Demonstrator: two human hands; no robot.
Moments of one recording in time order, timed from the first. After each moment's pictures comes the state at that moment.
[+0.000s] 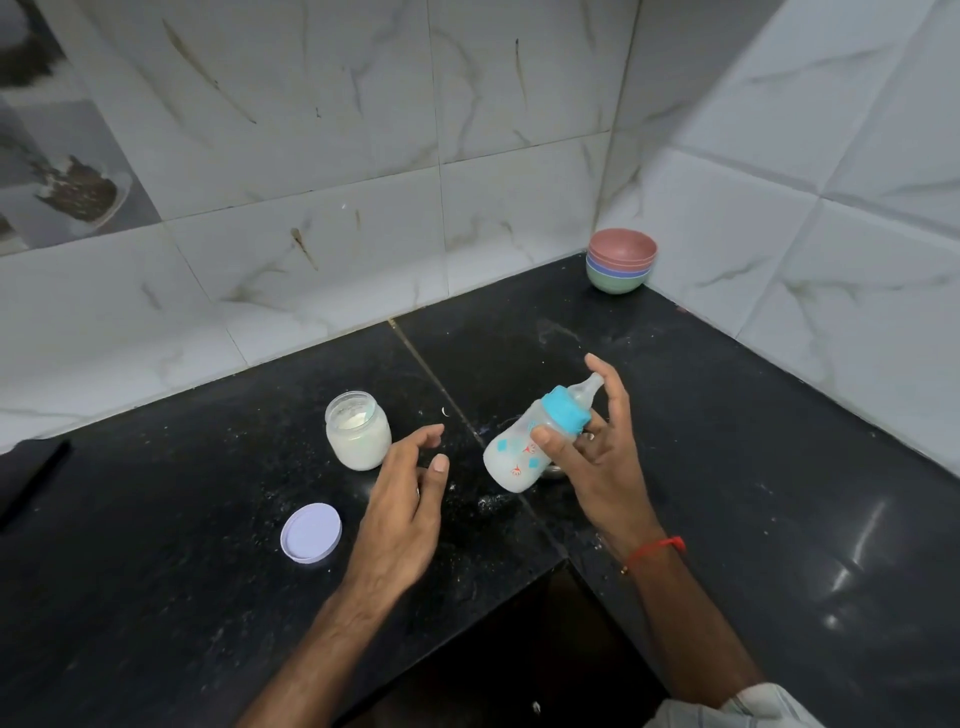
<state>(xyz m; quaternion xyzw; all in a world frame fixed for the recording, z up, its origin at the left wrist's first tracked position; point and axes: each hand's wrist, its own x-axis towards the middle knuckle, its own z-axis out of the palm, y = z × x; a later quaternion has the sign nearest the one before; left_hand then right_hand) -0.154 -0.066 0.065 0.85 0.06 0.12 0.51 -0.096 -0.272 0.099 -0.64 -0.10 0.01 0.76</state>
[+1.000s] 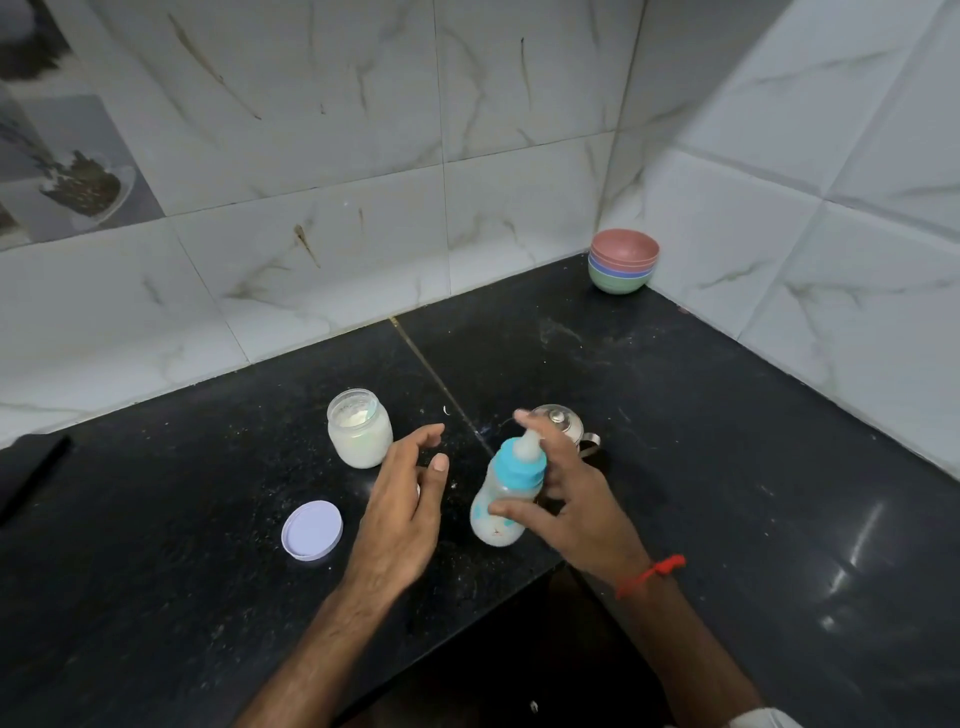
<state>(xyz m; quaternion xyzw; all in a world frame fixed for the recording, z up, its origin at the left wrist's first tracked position) -0.156 -0.064 0.066 0.85 0.06 0.12 0.51 -0.109 -0.267 0.066 -0.74 -0.25 0.01 0.63</state>
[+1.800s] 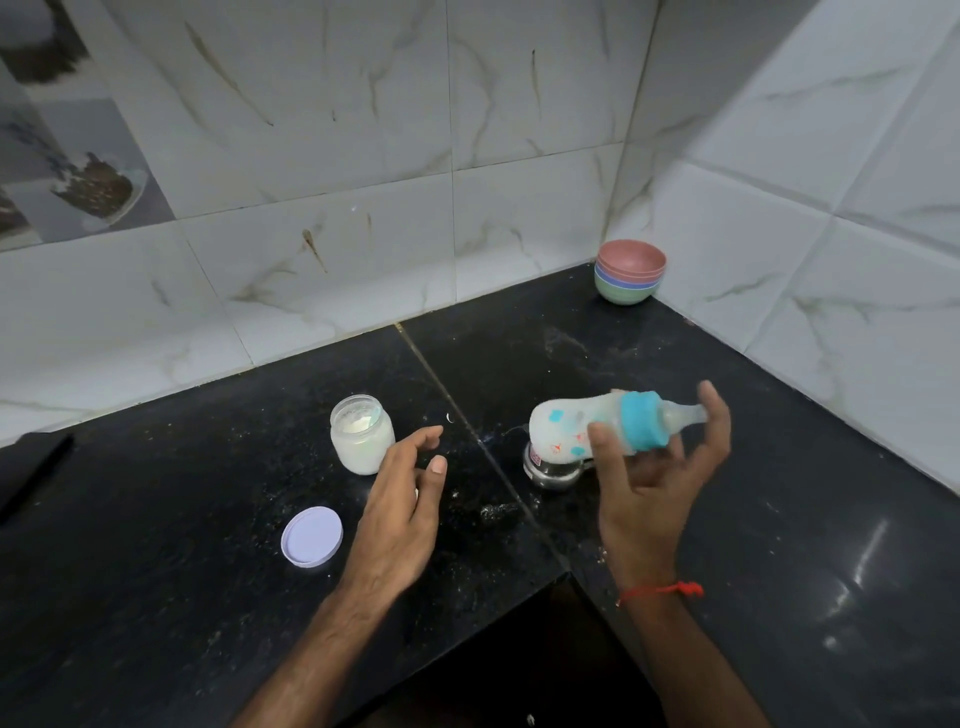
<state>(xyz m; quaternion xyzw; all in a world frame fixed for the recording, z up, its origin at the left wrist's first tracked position) -0.149 -0.062 0.066 0.84 0.07 0.13 0.52 -0.112 -0.266 0.102 -0.57 -0.07 -0.28 0.77</state>
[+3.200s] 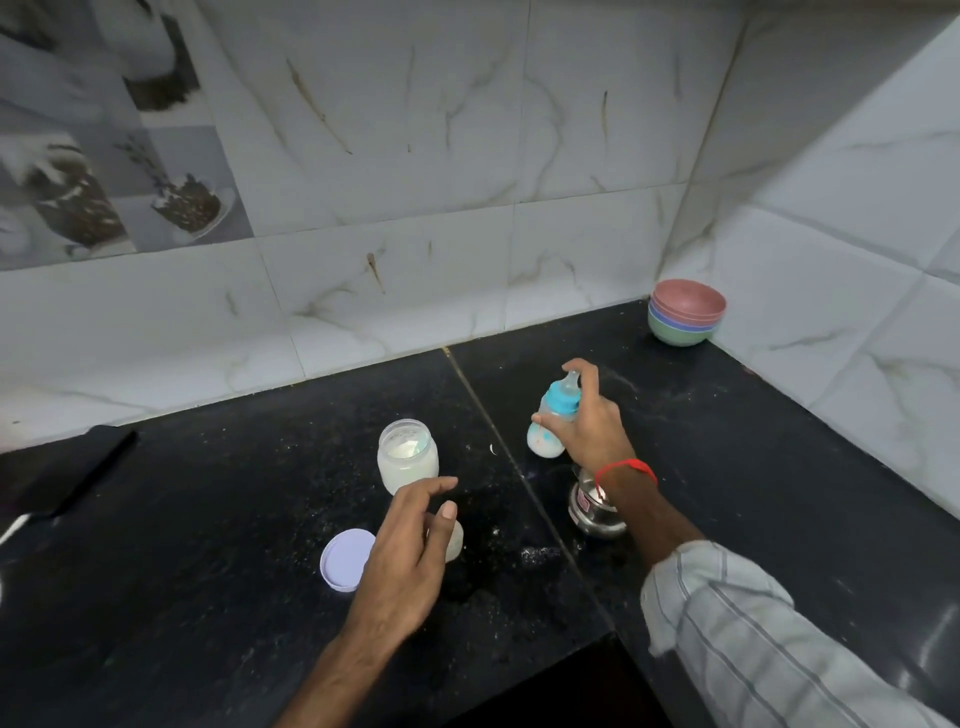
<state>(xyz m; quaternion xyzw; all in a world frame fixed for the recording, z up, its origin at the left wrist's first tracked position) -0.152 -0.020 0.038 0.83 0.09 0.15 0.53 0.053 -0.210 0.069 -0.88 -0.12 -0.01 0.45</state>
